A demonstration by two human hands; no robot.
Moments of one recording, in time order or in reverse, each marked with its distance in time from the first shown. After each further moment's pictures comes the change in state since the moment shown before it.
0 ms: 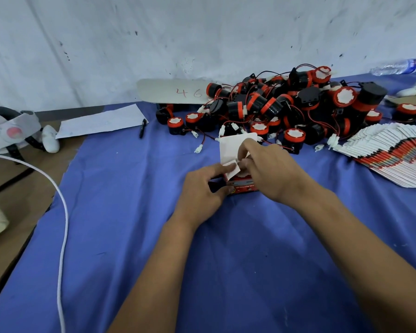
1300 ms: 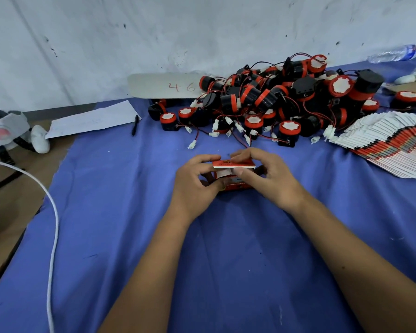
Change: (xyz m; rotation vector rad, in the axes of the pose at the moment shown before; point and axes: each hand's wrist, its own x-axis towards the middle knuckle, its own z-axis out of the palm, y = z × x) left_hand 0.006 0.002 0.001 0.050 0.060 -0.018; right_hand -0.021 0.036 0.036 0.662 0.088 0.069
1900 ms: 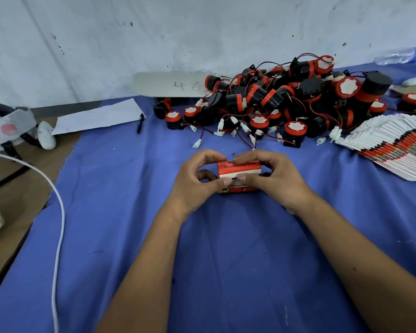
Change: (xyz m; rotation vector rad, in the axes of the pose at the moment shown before) left_hand 0.000 -0.005 -0.015 -0.377 -0.136 -0.148; right_hand -0.002 -0.004 0.002 0.237 -0.011 0.102
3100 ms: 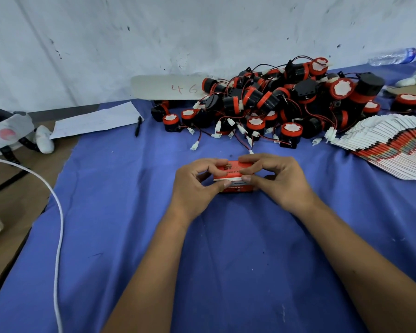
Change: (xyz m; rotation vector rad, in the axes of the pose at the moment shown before) left_hand -0.002 -0.006 0.009 0.138 0.095 0.151; right_hand -0.006 0.013 -0.009 -0.121 0.078 -0.114
